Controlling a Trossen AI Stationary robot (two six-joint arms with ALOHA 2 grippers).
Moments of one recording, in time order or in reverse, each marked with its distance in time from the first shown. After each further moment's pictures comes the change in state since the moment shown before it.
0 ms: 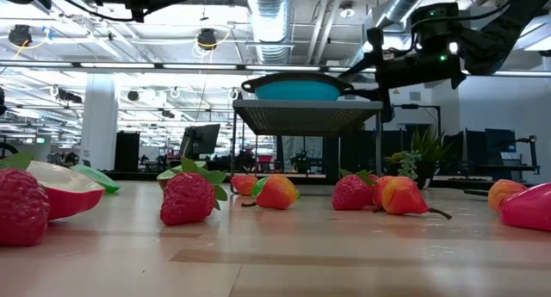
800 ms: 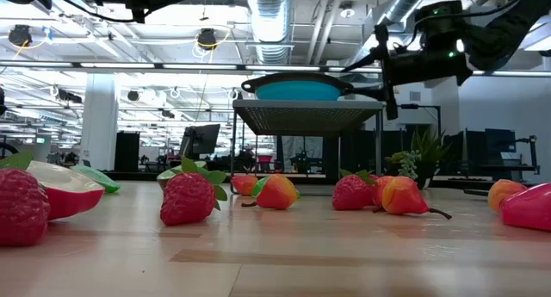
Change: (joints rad) left arm 0.000 -0.001 0.000 0.000 0.018 -0.034; right arm -0.054 -0.099 -0.001 -0.138 -0.190 -0.138
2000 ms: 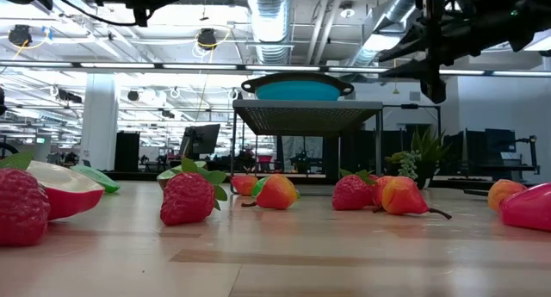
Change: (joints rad) left arm -0.002 0.000 0.000 -0.003 0.092 -0.144; right arm 0.260 -0.441 0.000 -0.702 0.003 -0.332
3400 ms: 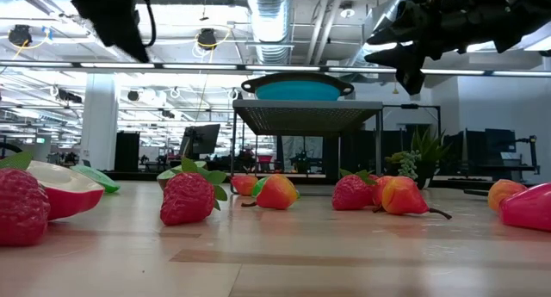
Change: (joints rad) left arm -0.514 0.499 0.427 -1.122 -0.229 -0.598; right arm 0.194 0.147 0.000 0.217 -0.004 -0.227
